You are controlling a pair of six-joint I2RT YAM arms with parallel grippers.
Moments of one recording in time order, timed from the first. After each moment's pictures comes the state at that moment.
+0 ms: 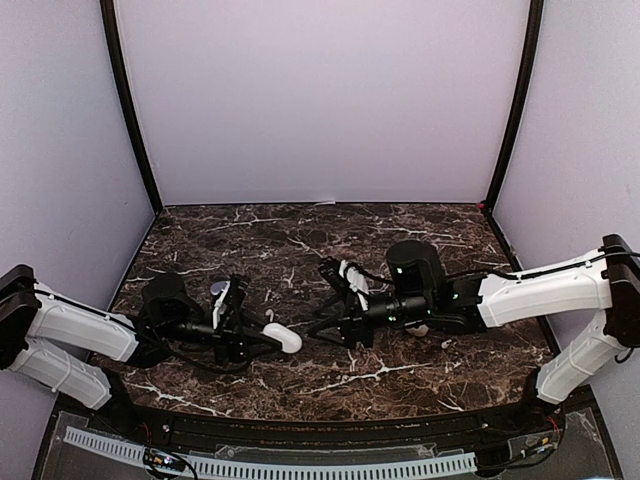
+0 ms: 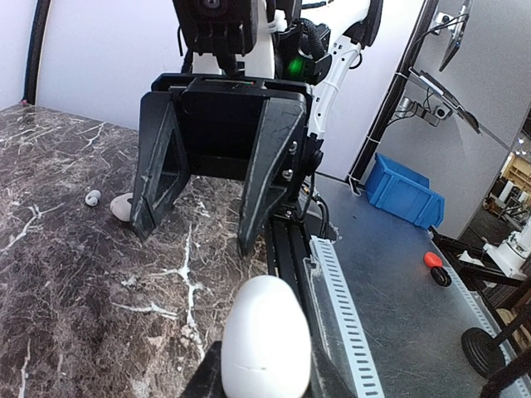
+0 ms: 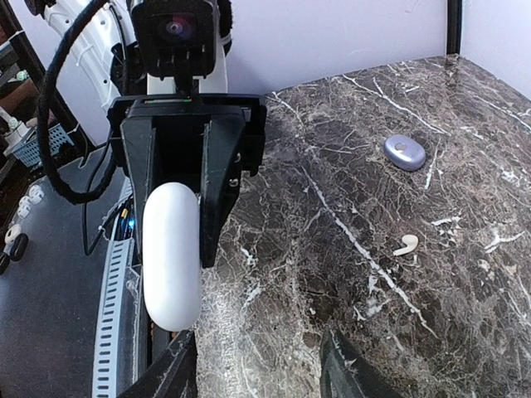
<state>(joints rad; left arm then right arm) -0.81 1.29 0.30 0.89 0.83 -0.26 1.06 1.48 0.82 0.27 -0.45 0.07</state>
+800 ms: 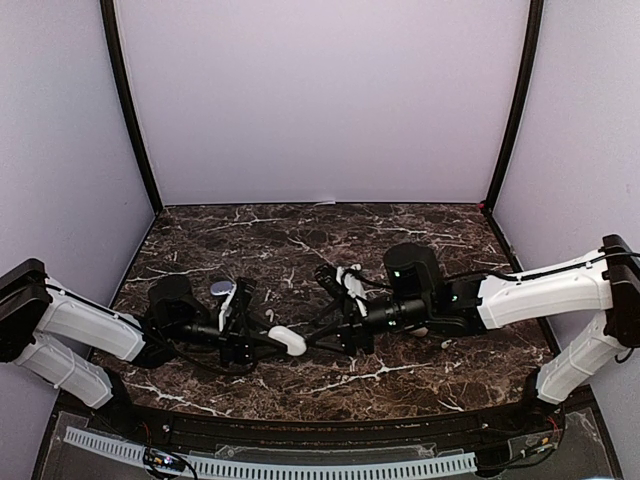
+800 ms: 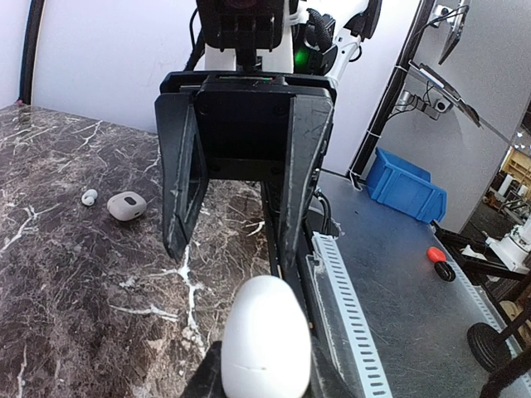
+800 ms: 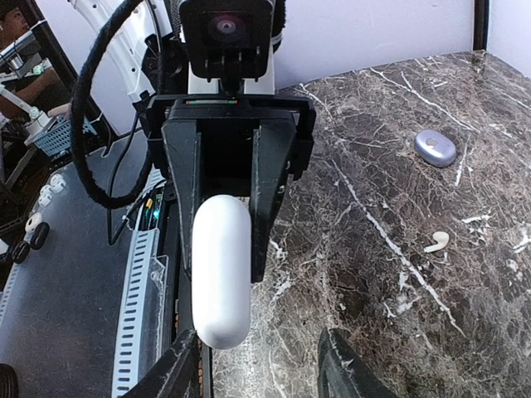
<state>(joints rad) -0.83 1.36 0.31 0.94 0.83 -0.25 1.08 1.48 0.82 0.24 -0.50 0.08</state>
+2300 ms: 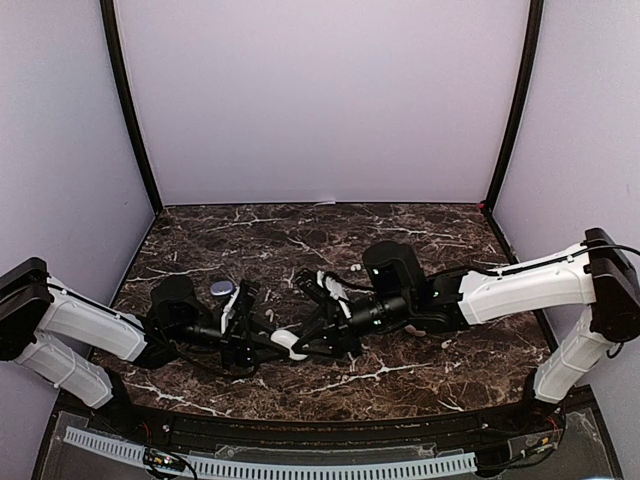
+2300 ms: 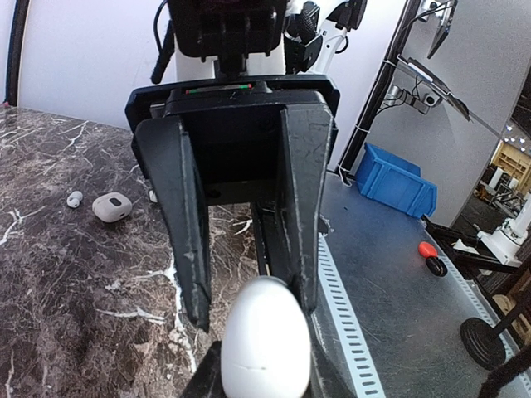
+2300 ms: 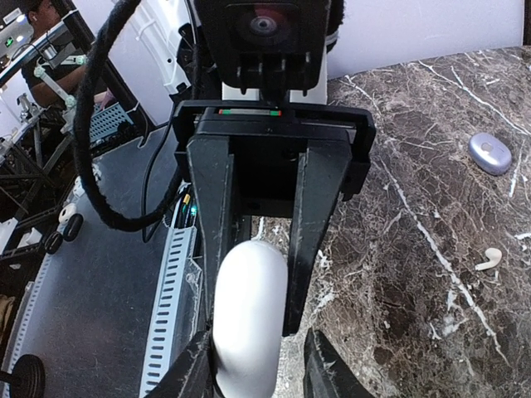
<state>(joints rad) -0.85 1.37 0.32 0.94 0.85 -0.24 1.09 1.58 0.92 0.21 -0.61 0.10</state>
